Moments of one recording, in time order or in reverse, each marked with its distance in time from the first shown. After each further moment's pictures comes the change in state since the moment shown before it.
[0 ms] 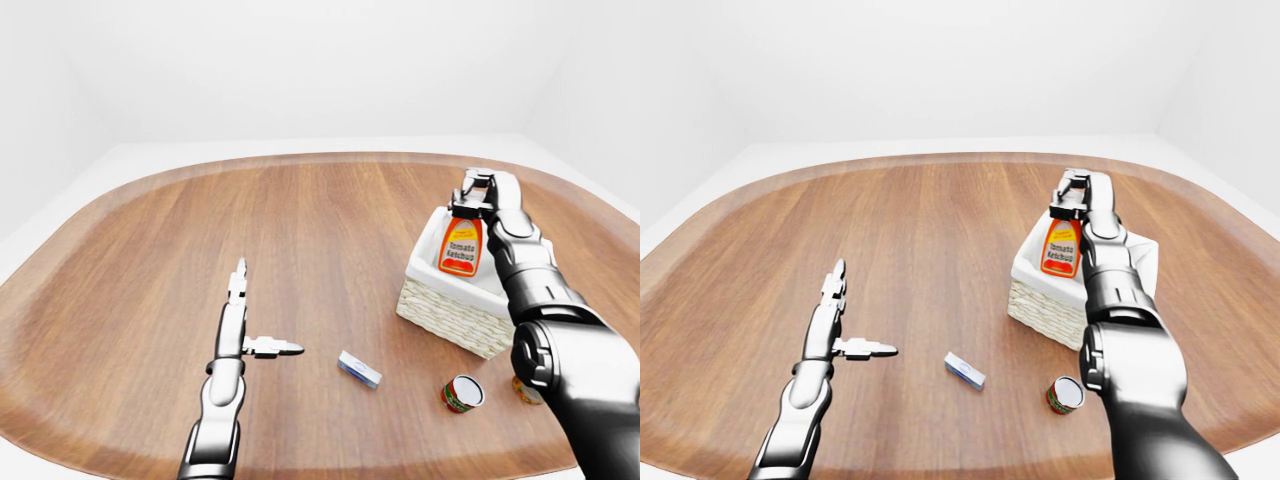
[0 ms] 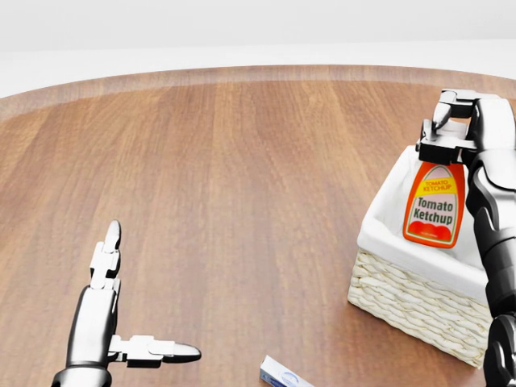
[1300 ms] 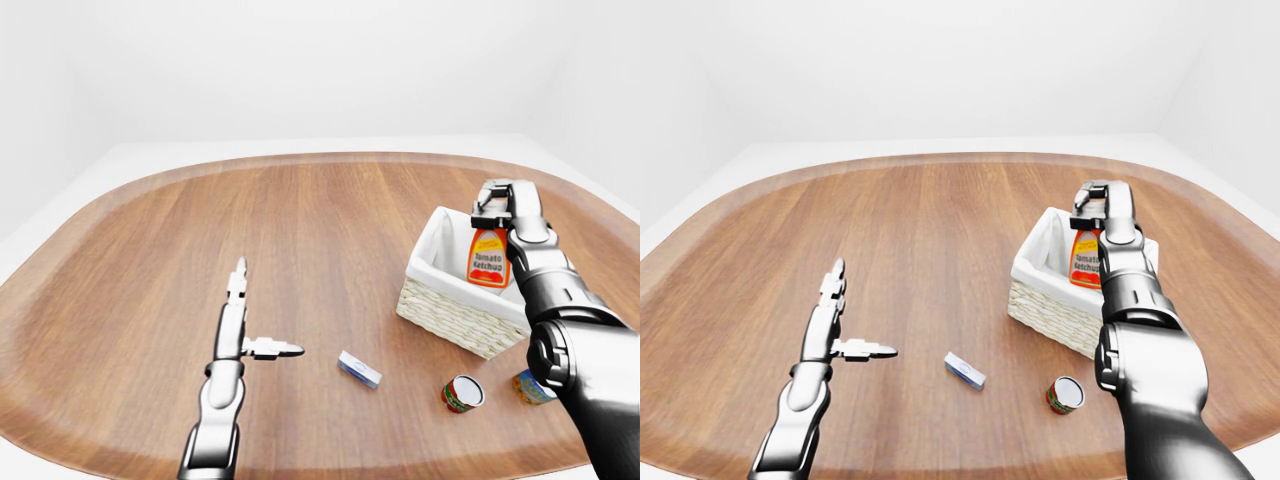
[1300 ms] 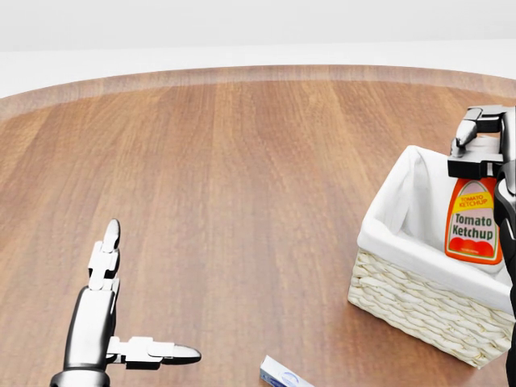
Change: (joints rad) left arm 0.018 -0.002 -0.002 -0.034 0.001 0.000 -0.010; right arm 0.003 -0.073 0.004 0.083 -0.178 0.000 -0.077
